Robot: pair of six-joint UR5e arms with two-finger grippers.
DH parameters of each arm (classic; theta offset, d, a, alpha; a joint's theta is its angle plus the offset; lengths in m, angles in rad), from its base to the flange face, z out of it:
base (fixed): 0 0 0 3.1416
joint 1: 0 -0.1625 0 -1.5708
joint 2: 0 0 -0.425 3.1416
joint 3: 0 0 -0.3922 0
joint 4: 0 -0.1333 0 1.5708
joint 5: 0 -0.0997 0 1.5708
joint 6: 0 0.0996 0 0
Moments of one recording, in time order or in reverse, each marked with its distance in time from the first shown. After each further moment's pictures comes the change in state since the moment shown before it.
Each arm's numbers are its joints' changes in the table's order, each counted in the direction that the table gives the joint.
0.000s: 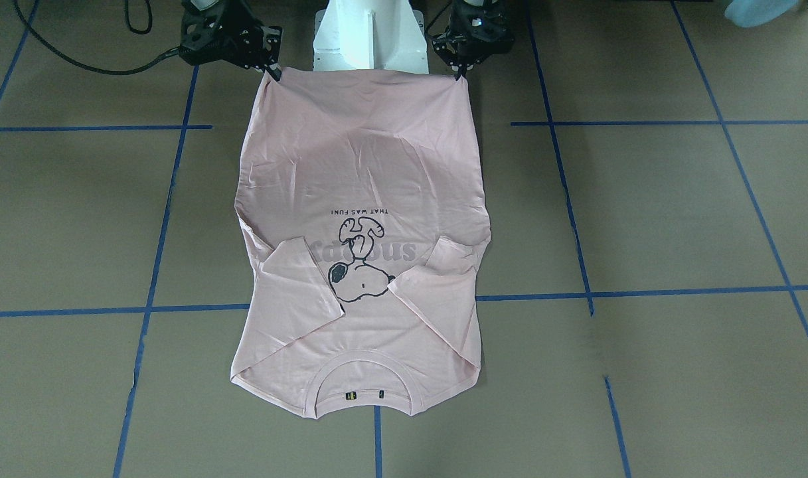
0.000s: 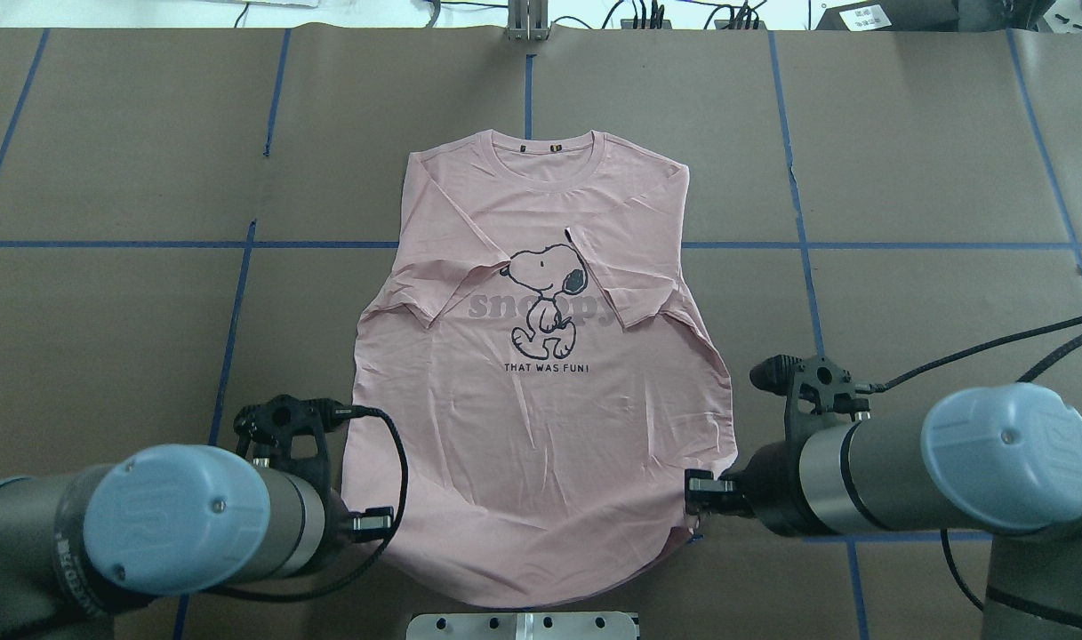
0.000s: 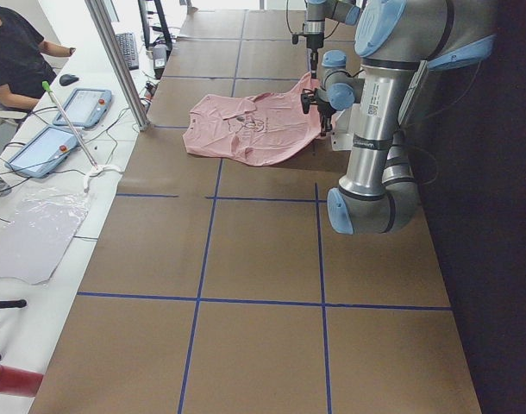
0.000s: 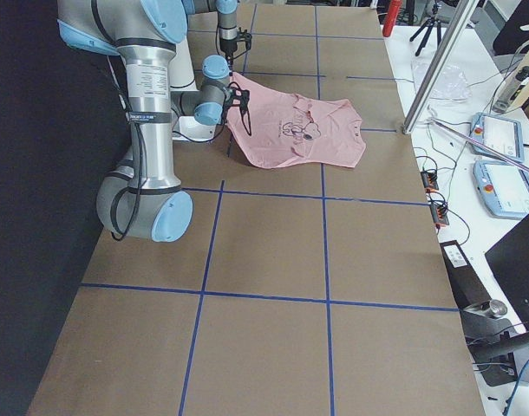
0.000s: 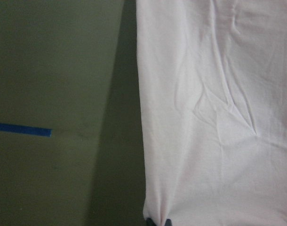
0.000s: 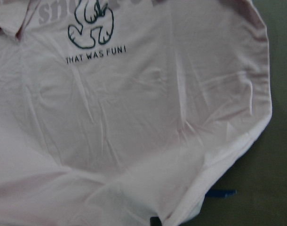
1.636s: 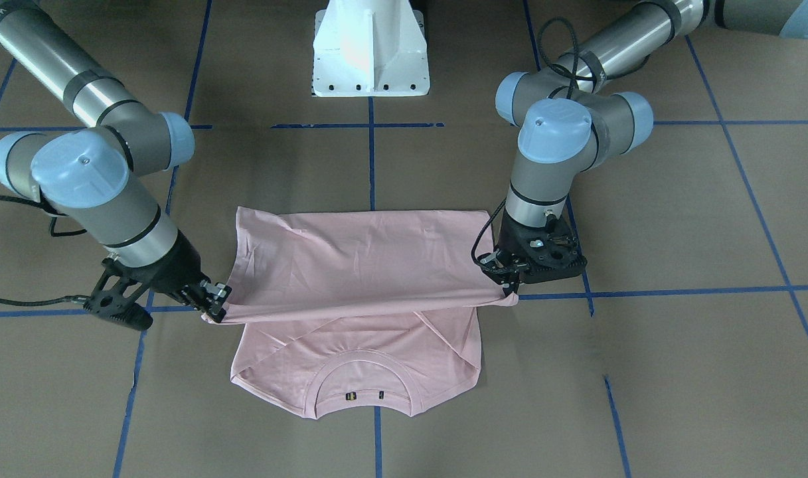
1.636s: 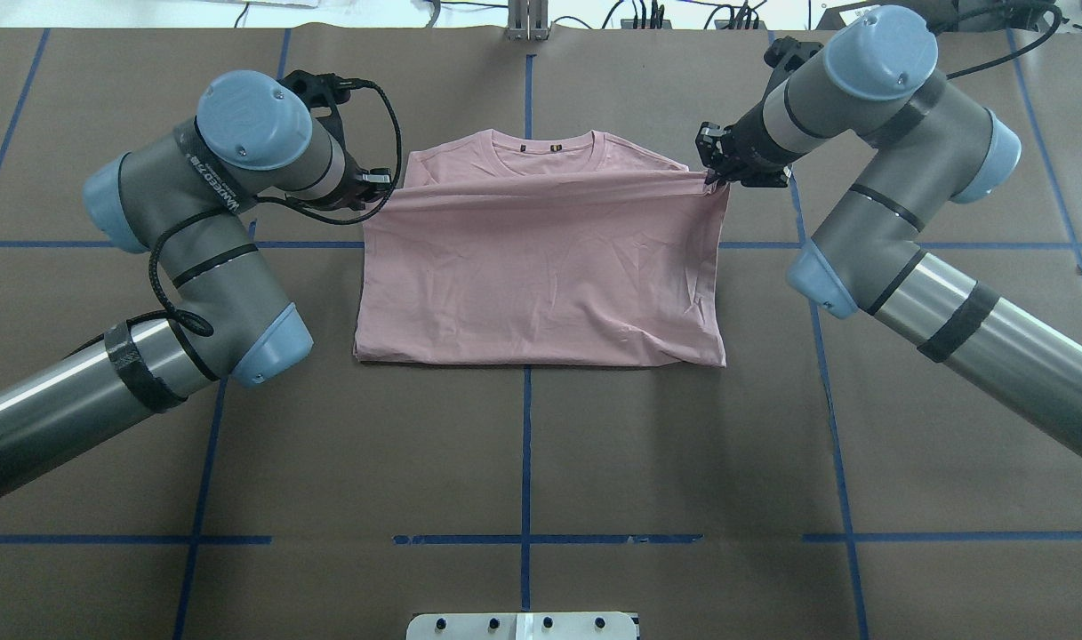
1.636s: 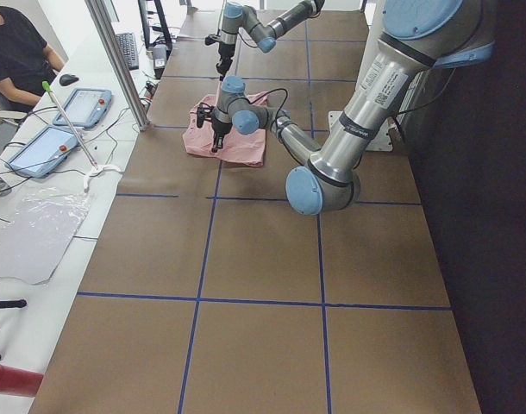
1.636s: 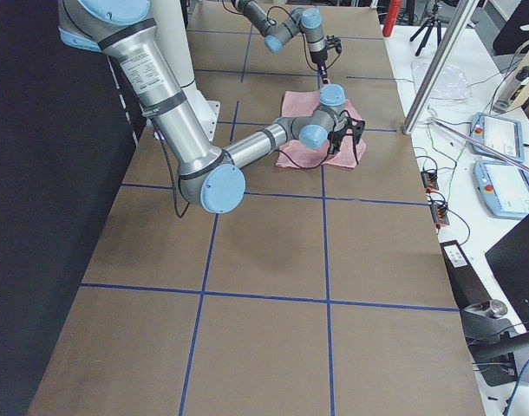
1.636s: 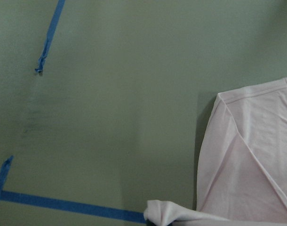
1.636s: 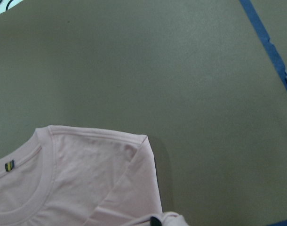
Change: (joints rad) left arm 0.496 -0.288 -0.771 0.501 0.058 0.286; right arm -0.538 0.467 0.872 -0.193 -0.187 -0.113
